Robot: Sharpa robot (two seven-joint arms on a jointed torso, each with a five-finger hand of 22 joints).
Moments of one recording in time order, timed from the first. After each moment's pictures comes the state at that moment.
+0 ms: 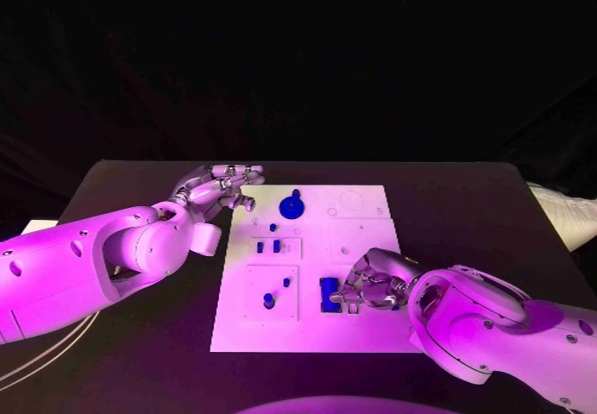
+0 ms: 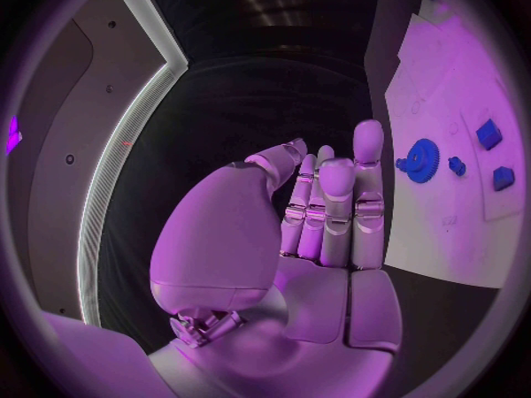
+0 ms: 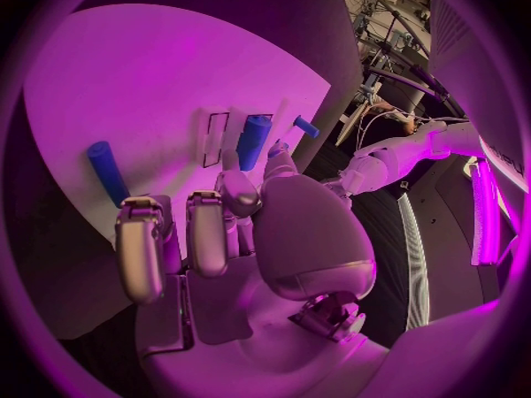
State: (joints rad) left arm 1.17 -0.94 -0.02 1.60 0.05 -0.25 0.34; left_hand 1.36 -0.13 0.49 0.02 0.11 1.04 0.18 0.11 0.07 1.14 0.11 0.16 0.07 1.30 0.02 1.11 0.69 0.16 1.30 0.11 0.37 1.22; right arm 0.95 -0.98 0.02 2.02 -1.38 -0.34 -0.66; right_hand 1.25 0.00 -0.18 0.23 0.16 1.06 0.07 0.29 0.38 1.38 0.00 1.03 1.20 1.47 -0.07 1.40 1.31 0.03 1.47 0.04 1.51 1.31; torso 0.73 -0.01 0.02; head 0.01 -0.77
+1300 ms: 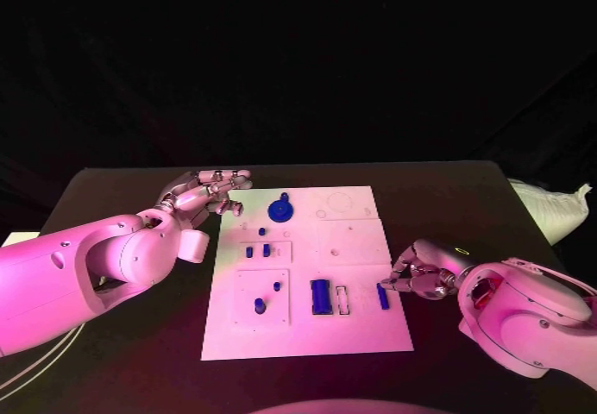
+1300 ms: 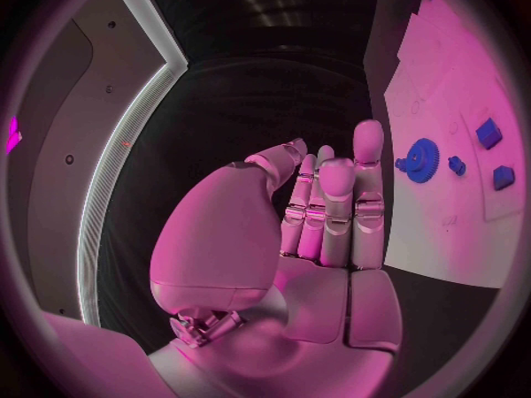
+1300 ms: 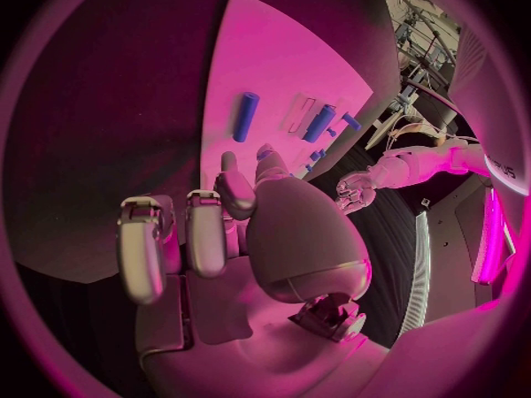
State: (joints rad) left arm 1.17 -0.94 -0.03 1.60 0.05 -0.25 0.34; left_hand 1.36 -0.13 0.49 0.02 0.11 1.04 0.18 0.11 0.07 1.14 0.11 0.16 0.07 1.30 0.02 1.11 0.69 0.16 1.30 0.11 0.37 1.22; right arm 0.97 -1.22 0.02 2.05 -1.49 -0.32 -0.65; right_hand 1.34 0.07 -0.19 0.25 0.31 1.04 0.08 0.22 0.35 1.40 0.00 1.03 1.22 1.46 -0.07 1.40 1.31 0.03 1.47 0.04 1.52 1.31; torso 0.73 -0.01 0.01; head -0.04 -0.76
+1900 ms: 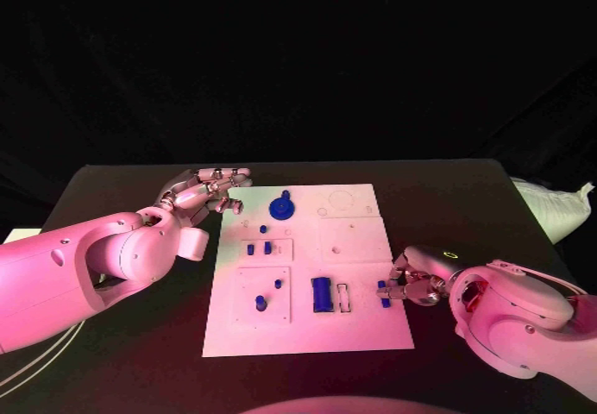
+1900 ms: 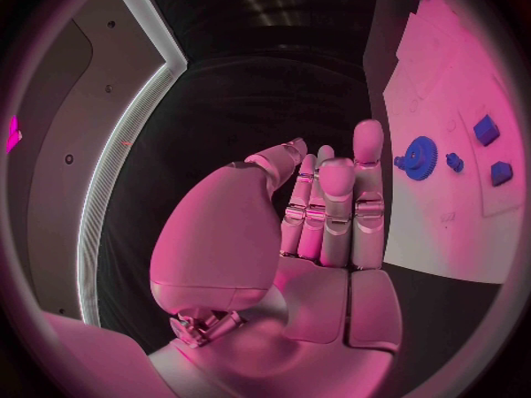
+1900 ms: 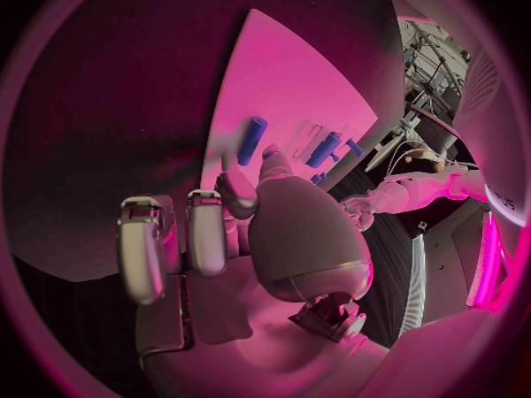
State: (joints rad) left arm 1.17 -0.95 -0.03 1.60 0.05 -0.25 0.34; left_hand 1.36 -0.13 0.48 0.02 0.11 1.04 0.18 0.11 0.07 1.14 0.11 0.17 0.07 1.30 0.02 1.11 0.69 0.16 1.30 0.11 0.36 1.22; right arm 0.95 -1.17 0.01 2.03 -1.56 -0.24 -0.67; right_hand 1.32 0.04 -0.22 0.27 0.29 1.06 0.08 0.22 0.35 1.40 0.00 1.03 1.22 1.46 -0.07 1.40 1.31 0.03 1.47 0.04 1.52 1.31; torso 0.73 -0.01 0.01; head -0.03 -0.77
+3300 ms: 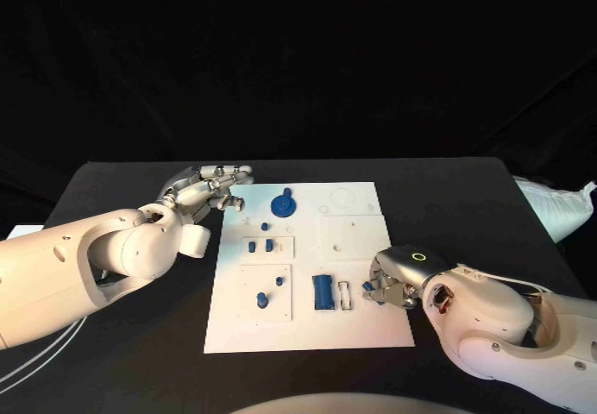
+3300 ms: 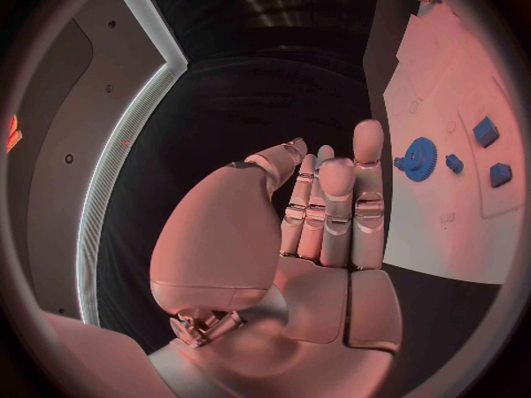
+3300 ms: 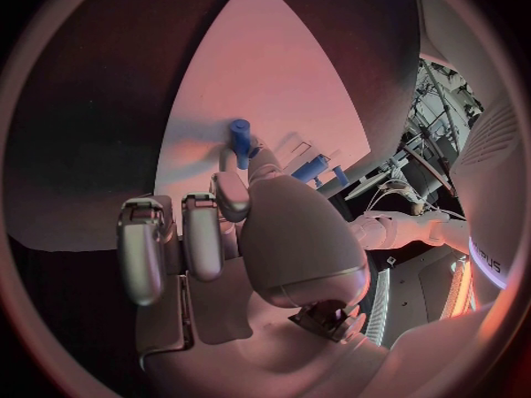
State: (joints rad) left arm 1.17 -0.95 -0.03 1.60 0.05 -0.24 0.34; left_hand 1.36 -0.13 0.48 0.02 0.11 1.04 0.18 0.11 0.07 1.14 0.11 0.17 0.07 1.30 0.02 1.11 0.69 0.16 1.30 0.11 0.36 1.22; right arm 0.90 -1.06 0.03 2.00 -1.81 -0.16 -0.67; right_hand 1.49 0.01 -0.07 0.20 0.25 1.10 0.08 0.17 0.73 1.39 0.00 1.04 1.24 1.47 -0.06 1.42 1.31 0.03 1.47 0.04 1.53 1.31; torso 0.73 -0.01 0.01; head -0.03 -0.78
